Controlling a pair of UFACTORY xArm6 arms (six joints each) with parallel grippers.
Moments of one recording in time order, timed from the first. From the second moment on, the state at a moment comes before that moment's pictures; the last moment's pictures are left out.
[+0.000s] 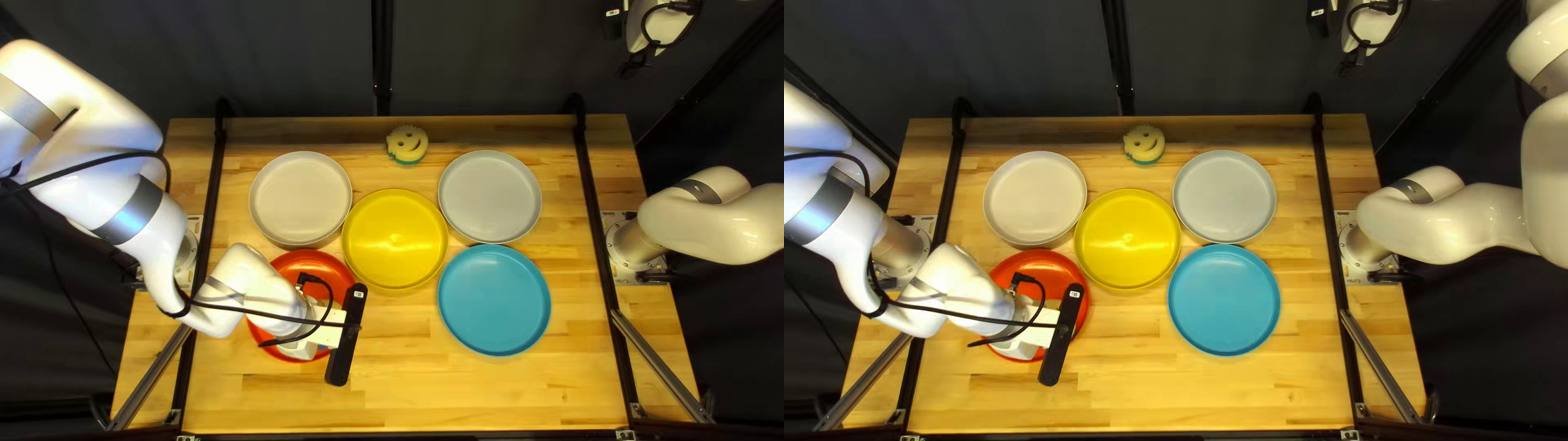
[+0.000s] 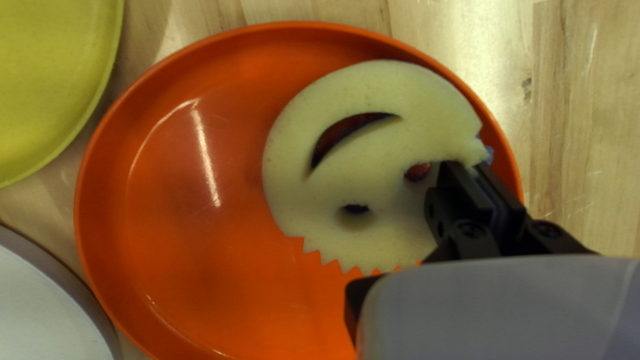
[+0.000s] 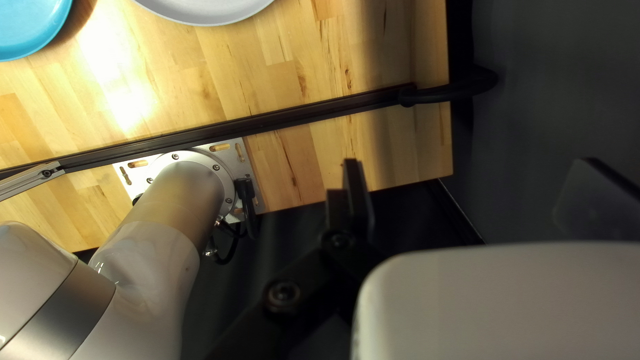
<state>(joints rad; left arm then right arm) -0.55 -0.01 -0.58 -0.02 0.48 -0.29 -1.10 -0.69 -0.85 0.01 1.50 -0.91</state>
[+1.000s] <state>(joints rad) -0.50 -0.13 -0.46 -0.05 0.48 -0.21 -1.10 -0.69 -0.85 0.01 1.50 -0.91</state>
